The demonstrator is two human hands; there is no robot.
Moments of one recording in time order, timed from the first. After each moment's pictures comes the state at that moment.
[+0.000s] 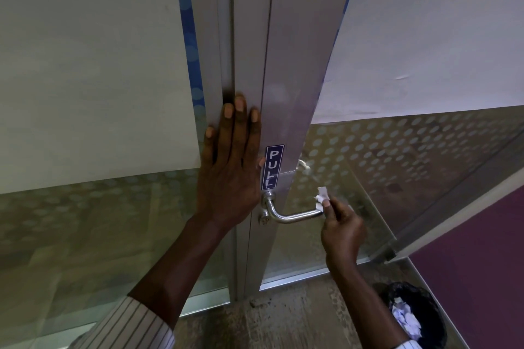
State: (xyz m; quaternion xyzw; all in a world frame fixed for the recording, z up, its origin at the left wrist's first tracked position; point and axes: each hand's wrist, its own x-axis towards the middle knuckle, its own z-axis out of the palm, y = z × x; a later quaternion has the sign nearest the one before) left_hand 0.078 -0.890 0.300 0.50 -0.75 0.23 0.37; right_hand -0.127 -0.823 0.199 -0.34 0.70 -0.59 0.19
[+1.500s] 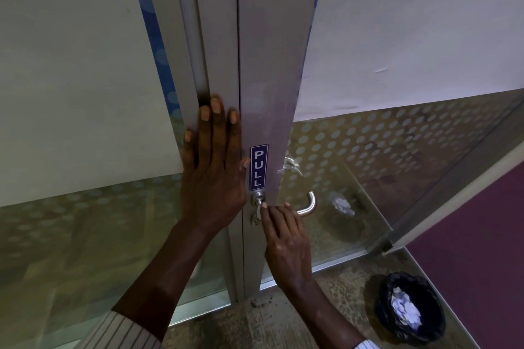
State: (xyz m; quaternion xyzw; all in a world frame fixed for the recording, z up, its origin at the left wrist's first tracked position) left_hand 0.080 -0.889 0.301 0.50 -0.75 0.23 0.36; right_hand -0.066 -0.811 0.158 -0.70 0.62 -0.30 -0.19
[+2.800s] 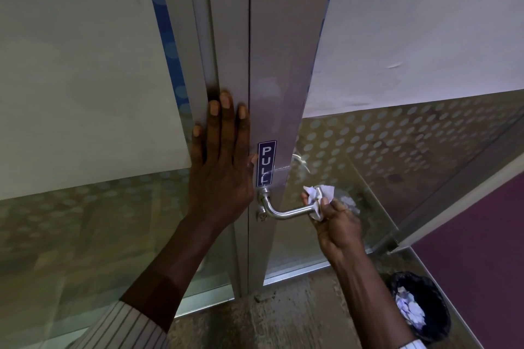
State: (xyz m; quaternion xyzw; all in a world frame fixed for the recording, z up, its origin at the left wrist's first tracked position) left_hand 0.079 -0.890 0.302 0.50 -0.75 0.23 0.36; right_hand -0.142 -0.835 0.190 -0.08 0.44 -0.71 0.54
